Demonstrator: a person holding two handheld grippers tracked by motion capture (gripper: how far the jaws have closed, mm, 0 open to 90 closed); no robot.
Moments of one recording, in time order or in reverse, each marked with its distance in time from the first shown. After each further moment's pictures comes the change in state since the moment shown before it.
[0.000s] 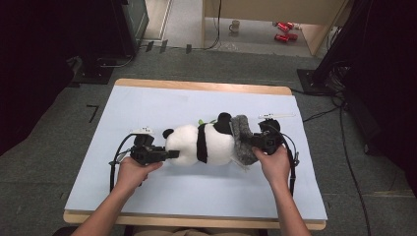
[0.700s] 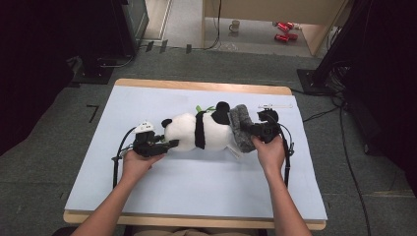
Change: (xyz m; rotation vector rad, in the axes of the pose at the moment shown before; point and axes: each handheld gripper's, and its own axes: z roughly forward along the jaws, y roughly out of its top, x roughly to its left) left arm 0.025 0.007 0.019 -0.136 0.121 0.140; right arm -0.023 0.022 0.023 -0.043 -0.073 0.042
